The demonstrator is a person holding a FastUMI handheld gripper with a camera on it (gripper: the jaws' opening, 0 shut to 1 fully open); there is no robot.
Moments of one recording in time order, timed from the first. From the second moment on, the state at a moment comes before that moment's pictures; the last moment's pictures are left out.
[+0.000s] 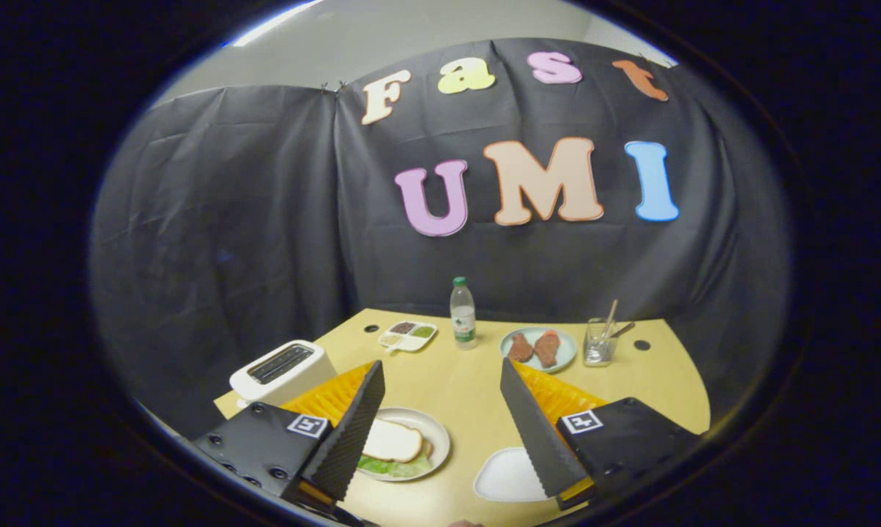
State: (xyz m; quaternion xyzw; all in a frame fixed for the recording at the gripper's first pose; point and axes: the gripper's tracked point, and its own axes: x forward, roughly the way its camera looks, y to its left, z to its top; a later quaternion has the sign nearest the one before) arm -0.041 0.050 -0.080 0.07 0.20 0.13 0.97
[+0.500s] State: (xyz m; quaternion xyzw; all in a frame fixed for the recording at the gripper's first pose) arm -0.049 -0.031 -0.014 0.05 0.09 0.00 0.99
